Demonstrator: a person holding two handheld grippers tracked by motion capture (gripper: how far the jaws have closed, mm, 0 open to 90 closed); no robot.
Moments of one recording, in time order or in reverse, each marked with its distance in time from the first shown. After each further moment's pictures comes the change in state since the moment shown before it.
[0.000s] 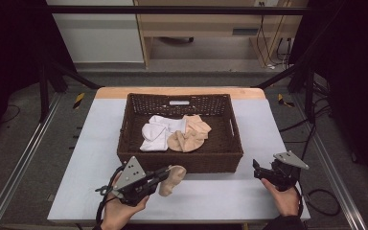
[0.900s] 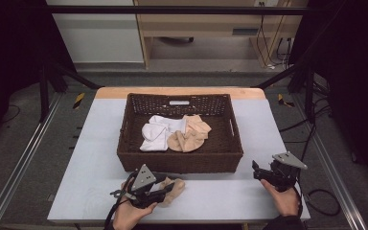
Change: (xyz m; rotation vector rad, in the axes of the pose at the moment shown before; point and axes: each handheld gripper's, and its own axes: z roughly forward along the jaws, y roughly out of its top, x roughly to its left) left arm 0.010 -0.045 0.033 0.138 0.060 -0.047; right arm 0.000 -0.003 0.002 0.022 0.002 -0.006
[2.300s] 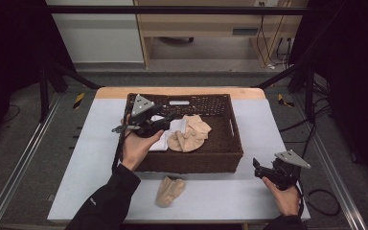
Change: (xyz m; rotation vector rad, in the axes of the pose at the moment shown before) left arm 0.074 0.159 0.026 -0.214 0.210 -0.088; right arm -0.004 0.005 -0.002 -0.036 0.020 0.025
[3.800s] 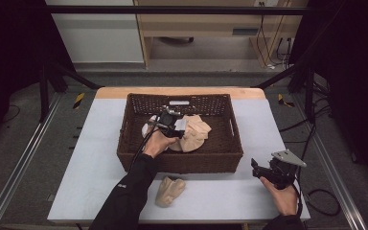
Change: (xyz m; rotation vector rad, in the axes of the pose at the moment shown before) left arm 0.010 -0.068 0.110 0.507 0.002 0.037; right arm 0.004 -0.001 0.006 0.026 -0.011 -0.020
